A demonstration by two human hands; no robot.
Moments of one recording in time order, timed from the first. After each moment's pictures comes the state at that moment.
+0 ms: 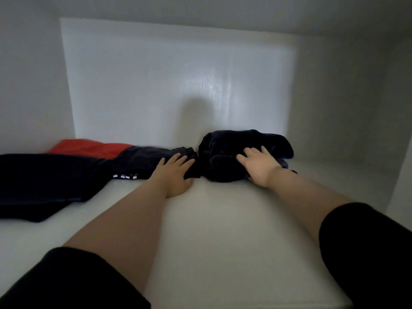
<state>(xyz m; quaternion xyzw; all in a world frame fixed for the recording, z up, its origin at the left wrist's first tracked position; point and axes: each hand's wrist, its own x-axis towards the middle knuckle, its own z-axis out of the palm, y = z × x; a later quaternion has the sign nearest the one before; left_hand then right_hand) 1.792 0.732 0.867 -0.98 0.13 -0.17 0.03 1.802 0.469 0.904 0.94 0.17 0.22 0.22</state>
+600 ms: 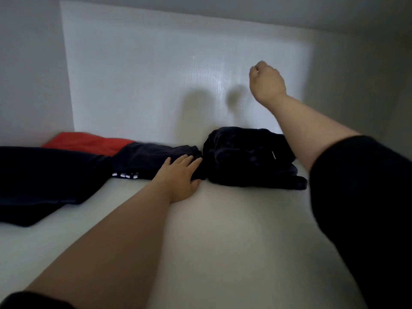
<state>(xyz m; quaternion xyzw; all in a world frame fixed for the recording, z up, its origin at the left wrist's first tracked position) 1.788 0.727 0.867 -0.97 0.15 -0.21 0.01 1.866 0.505 1.062 0.88 0.09 0.43 -0.19</state>
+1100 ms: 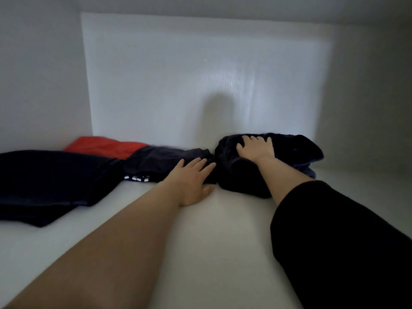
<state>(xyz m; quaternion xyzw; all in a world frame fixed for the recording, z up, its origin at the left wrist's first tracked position) 1.789 0.725 0.872 -0.97 0.16 -0.18 0.06 1.922 0.525 0.924 0.97 0.06 0.22 0.00</state>
